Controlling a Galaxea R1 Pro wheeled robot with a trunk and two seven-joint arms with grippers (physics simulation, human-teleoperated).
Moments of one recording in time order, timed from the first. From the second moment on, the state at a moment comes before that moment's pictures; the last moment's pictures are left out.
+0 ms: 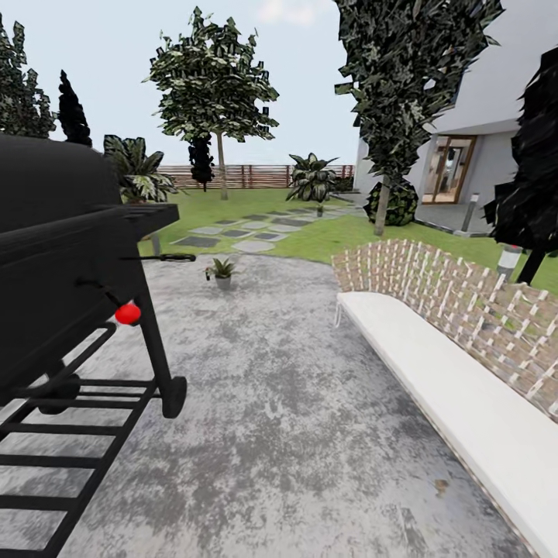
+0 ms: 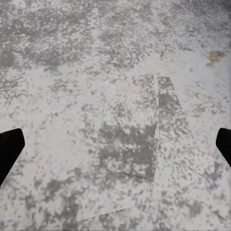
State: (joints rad) left arm -0.19 0.02 -0.01 -0.29 -0.01 -0.29 0.01; right arm -0.03 -0.05 -0.08 -0.52 0.00 -0.36 0.00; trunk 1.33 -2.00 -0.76
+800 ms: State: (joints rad) left arm -0.19 0.02 -0.01 -0.29 -0.01 -0.29 0.01; right arm -0.03 -0.05 -0.08 -0.48 0.00 -0.36 0.00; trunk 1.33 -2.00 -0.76
